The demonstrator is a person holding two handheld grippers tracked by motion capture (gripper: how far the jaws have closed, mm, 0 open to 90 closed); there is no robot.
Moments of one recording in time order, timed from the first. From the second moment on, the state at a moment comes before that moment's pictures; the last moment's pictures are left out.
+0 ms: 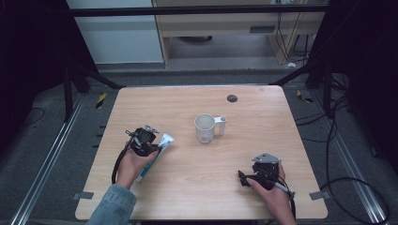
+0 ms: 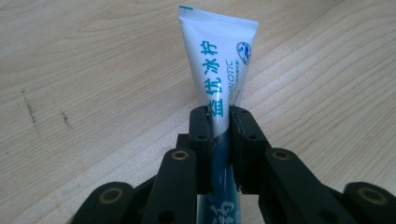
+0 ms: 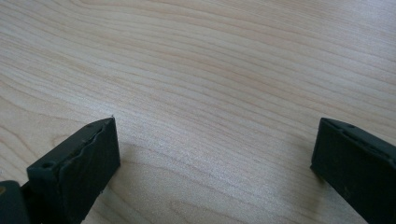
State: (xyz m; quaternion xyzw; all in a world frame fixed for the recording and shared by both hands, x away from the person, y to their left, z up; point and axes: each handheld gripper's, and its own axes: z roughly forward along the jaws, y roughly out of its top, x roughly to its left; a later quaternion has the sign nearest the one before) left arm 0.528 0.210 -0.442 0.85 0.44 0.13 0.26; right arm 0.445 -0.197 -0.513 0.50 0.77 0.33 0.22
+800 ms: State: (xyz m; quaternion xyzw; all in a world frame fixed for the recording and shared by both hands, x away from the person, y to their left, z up) left arm 0.521 0.212 -0.395 0.84 0.43 0.16 0.30; right arm 0.445 -0.197 -0.513 0.50 0.77 0.33 0.22
